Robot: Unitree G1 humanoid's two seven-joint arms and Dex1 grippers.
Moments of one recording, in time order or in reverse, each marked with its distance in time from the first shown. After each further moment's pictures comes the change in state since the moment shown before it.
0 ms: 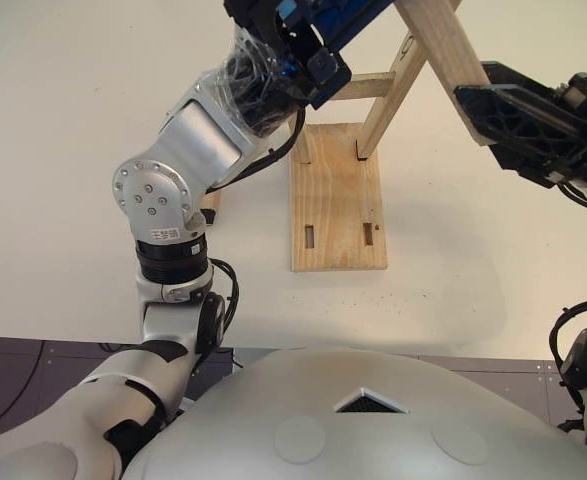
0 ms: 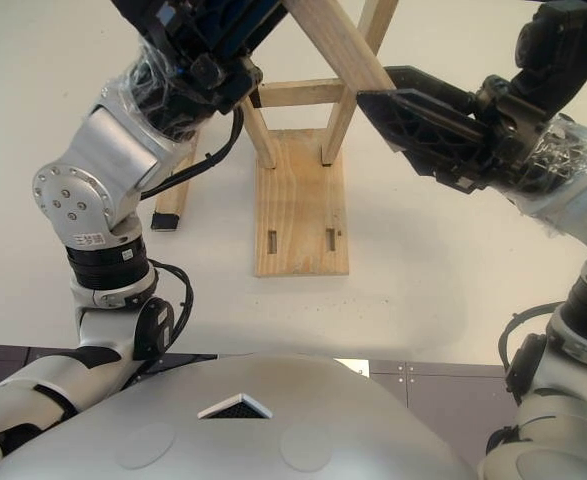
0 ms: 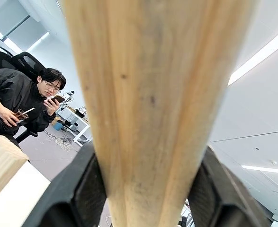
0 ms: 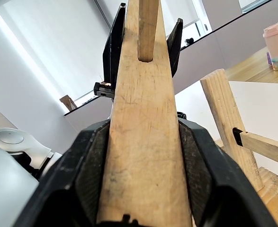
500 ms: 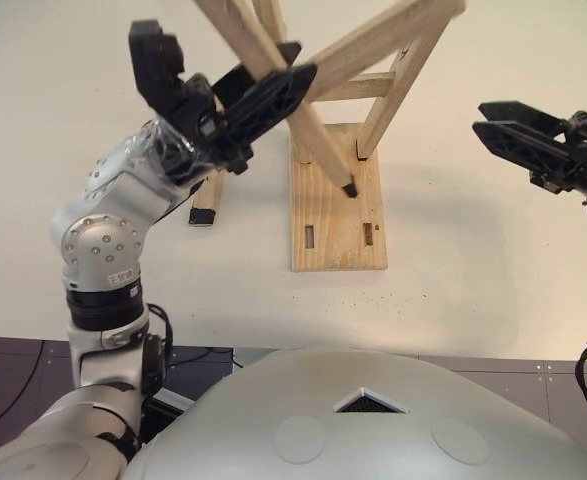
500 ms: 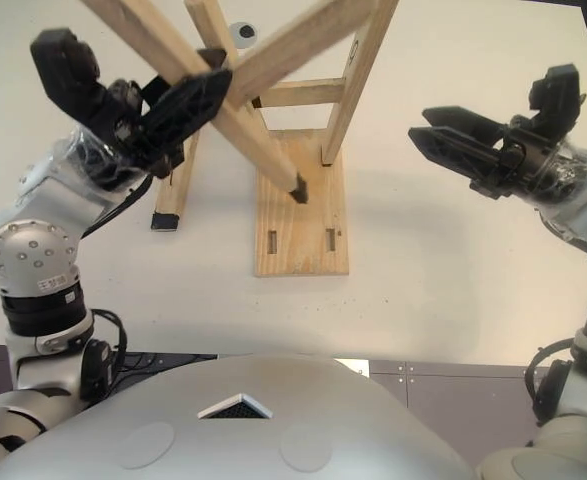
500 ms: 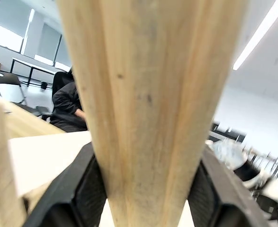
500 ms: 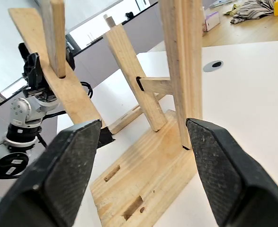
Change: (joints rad) left arm 0.315 0.358 0.055 -0.095 0.483 -0.164 -0.535; right arm 0.138 -0.115 0.044 0.269 -0.481 -0.157 0.307
